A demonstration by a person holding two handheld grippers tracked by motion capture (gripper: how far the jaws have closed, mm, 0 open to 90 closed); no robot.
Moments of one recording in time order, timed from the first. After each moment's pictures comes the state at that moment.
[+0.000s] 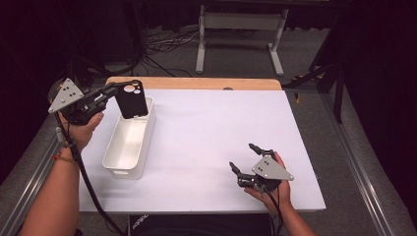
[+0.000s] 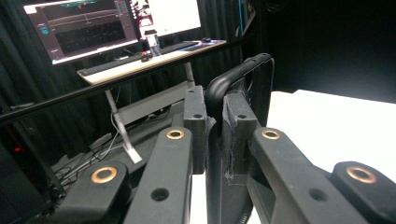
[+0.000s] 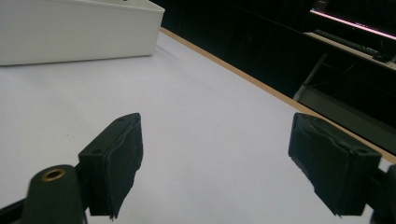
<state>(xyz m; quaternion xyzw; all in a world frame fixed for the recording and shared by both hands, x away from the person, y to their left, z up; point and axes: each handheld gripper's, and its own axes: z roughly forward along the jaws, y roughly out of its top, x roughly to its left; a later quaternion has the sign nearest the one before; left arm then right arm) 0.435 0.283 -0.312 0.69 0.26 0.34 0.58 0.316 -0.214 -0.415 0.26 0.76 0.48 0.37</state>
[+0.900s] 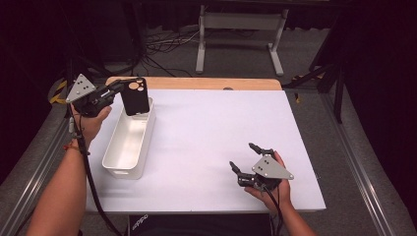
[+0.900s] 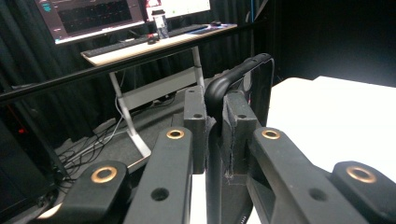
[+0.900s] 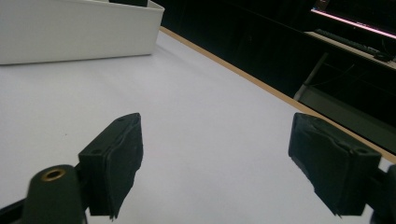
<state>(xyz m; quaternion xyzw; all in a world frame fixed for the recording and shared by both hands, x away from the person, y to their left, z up) 0.480 0.280 -0.337 0.70 0.28 0.34 0.56 0.318 -0.214 -0.415 0.26 0.76 0.47 0.37</state>
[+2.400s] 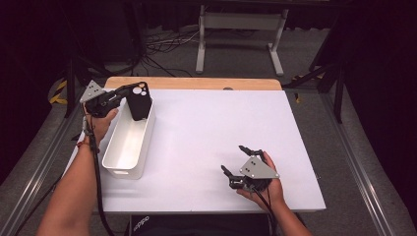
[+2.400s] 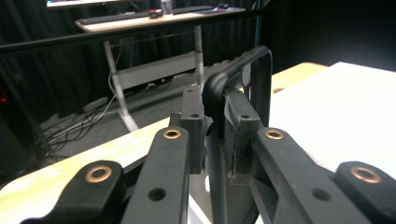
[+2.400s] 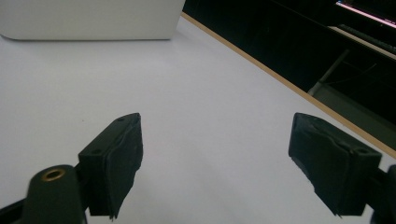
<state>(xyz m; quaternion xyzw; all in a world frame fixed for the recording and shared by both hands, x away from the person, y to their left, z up) 0.530 0.292 -0.400 0.71 0.32 0.30 0.55 0.322 -0.193 -0.423 0.23 0.79 0.45 0.36</state>
